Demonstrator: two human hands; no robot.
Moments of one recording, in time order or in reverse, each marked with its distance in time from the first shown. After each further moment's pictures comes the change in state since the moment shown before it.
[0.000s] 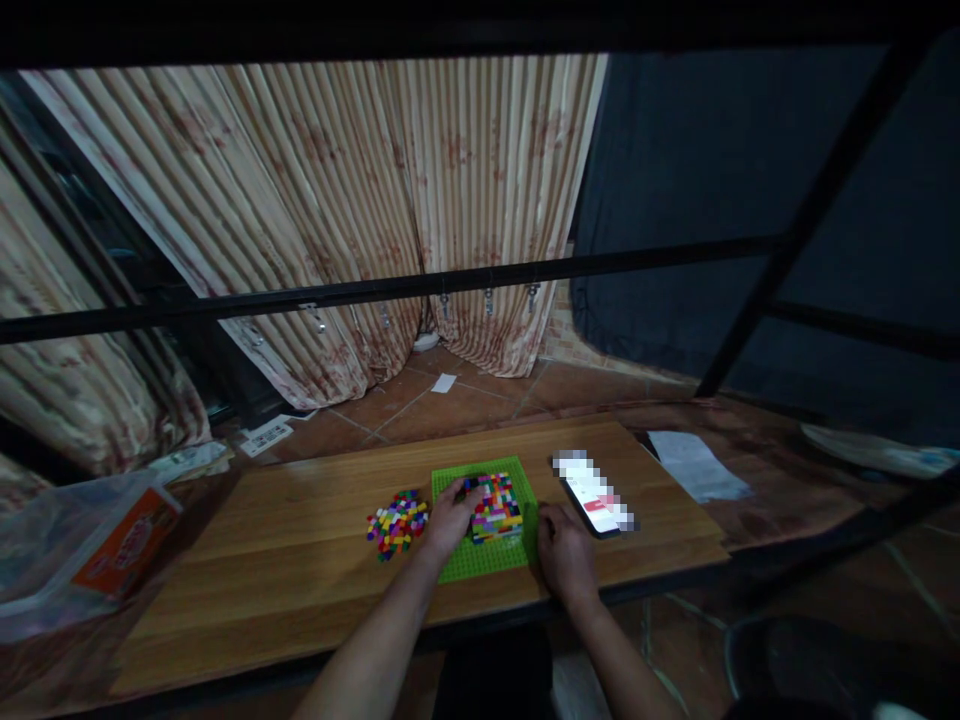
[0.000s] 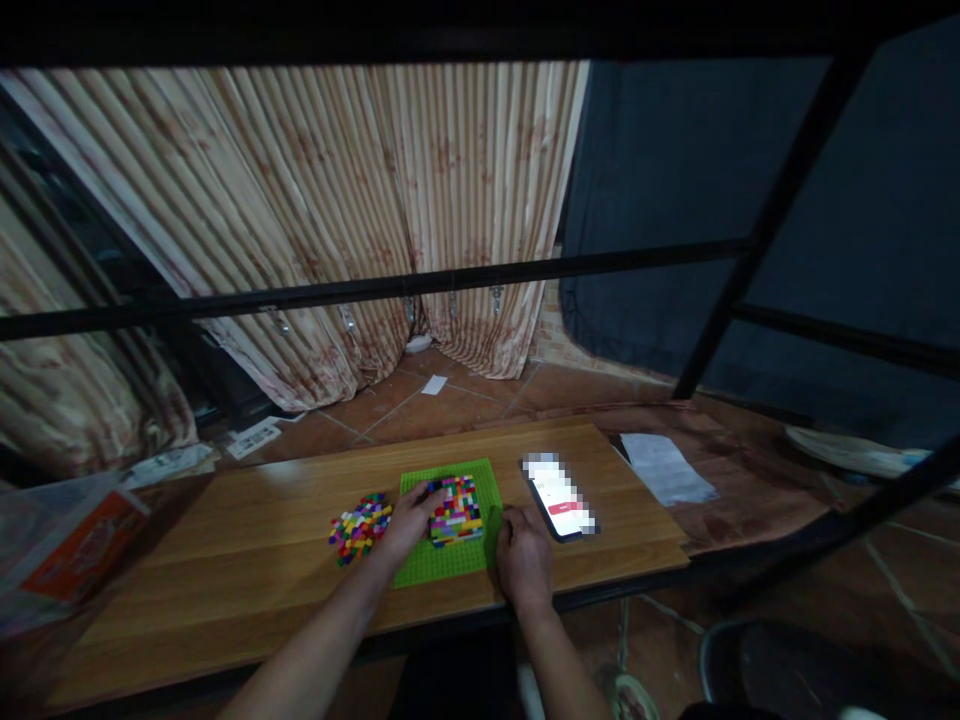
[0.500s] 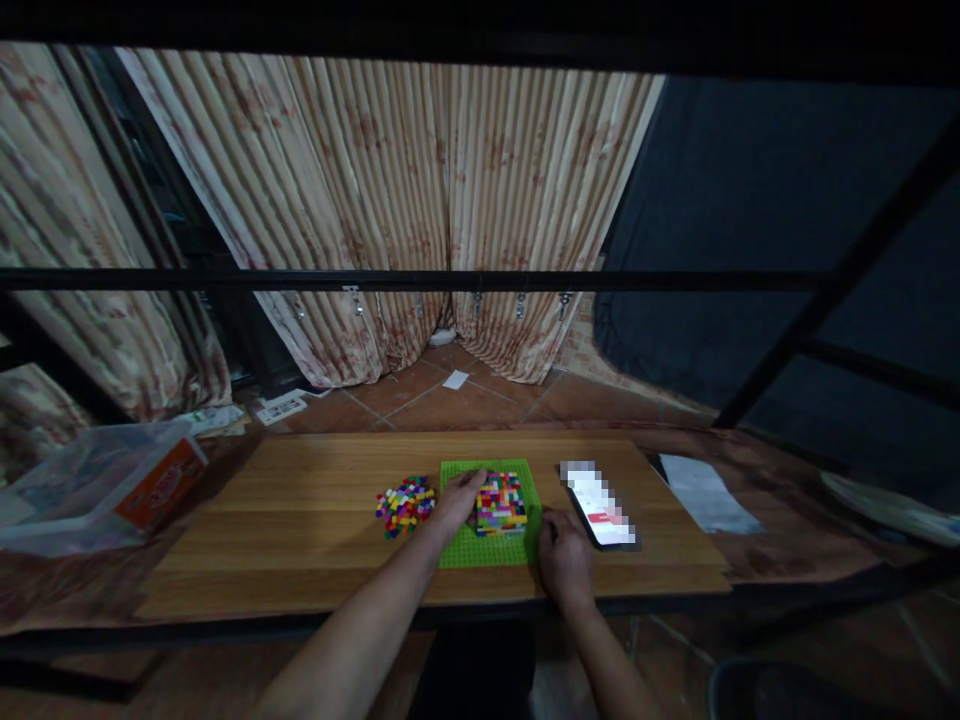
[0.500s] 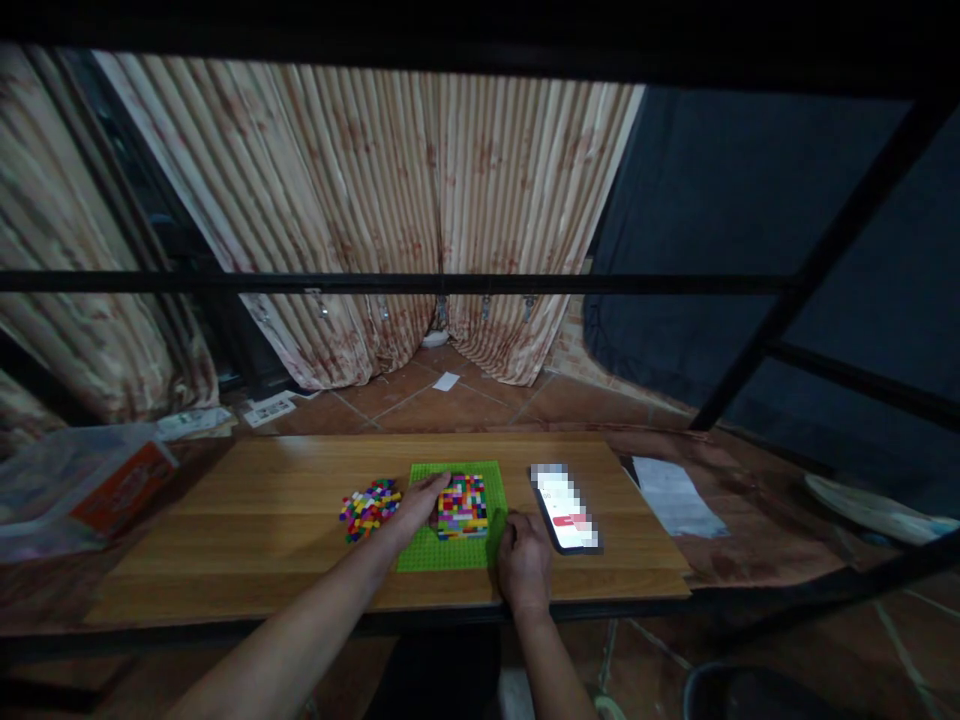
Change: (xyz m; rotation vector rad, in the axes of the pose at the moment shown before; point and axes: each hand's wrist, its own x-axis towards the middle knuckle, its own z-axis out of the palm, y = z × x) left_hand -0.003 0.014 0.002 -0.118 -0.036 -0.151; right_hand 0.000 0.003 -0.002 0.014 -0.013 -0.015
